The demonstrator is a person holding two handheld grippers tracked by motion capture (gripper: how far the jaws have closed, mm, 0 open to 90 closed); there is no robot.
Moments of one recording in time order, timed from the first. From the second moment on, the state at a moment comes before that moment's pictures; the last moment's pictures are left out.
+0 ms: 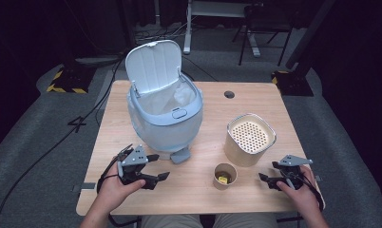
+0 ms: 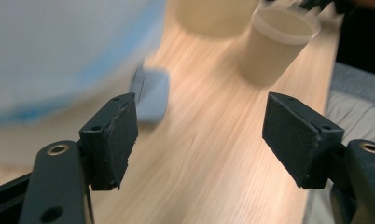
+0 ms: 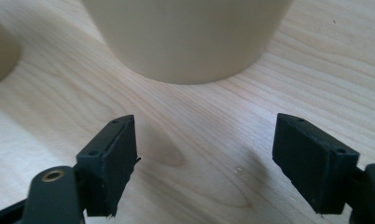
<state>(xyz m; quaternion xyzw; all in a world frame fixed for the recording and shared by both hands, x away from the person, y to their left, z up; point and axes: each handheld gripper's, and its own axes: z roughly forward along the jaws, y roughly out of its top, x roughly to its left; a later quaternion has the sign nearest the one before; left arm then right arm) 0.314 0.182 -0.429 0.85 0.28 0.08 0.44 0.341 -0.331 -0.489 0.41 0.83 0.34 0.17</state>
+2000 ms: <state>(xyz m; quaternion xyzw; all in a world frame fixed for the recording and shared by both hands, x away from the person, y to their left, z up) 0.326 0.182 -0.504 0.86 0.35 0.13 0.35 0.319 -0.195 -0.491 0.25 0.85 0.44 0.12</state>
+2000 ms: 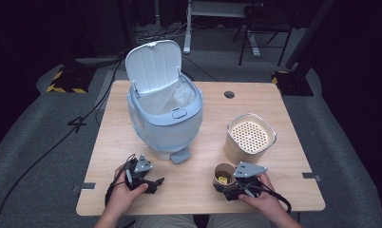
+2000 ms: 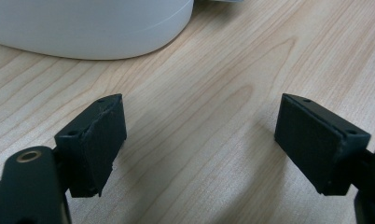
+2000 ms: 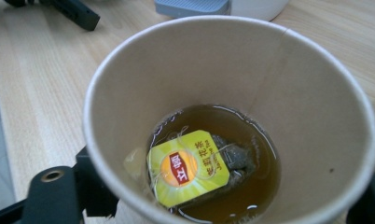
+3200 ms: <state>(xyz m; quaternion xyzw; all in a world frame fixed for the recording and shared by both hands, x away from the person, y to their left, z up) 0.326 0.182 -0.503 0.86 0.34 0.13 0.35 0.317 -0.251 -0.413 0.22 0.84 0.49 0.12</state>
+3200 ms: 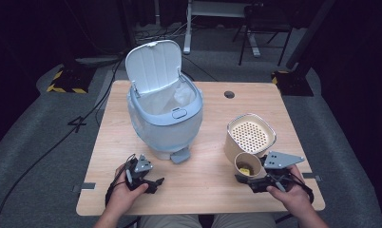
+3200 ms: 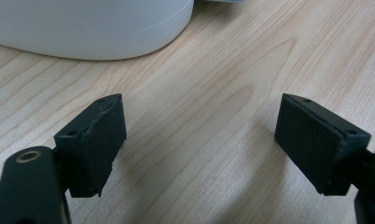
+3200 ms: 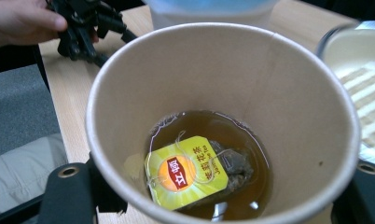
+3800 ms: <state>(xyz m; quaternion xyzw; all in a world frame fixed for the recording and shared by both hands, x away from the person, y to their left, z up) 0.328 0.182 -0.504 0.86 0.34 0.12 0.35 0.369 -0.276 -0.345 0.25 0.82 0.49 0.15</state>
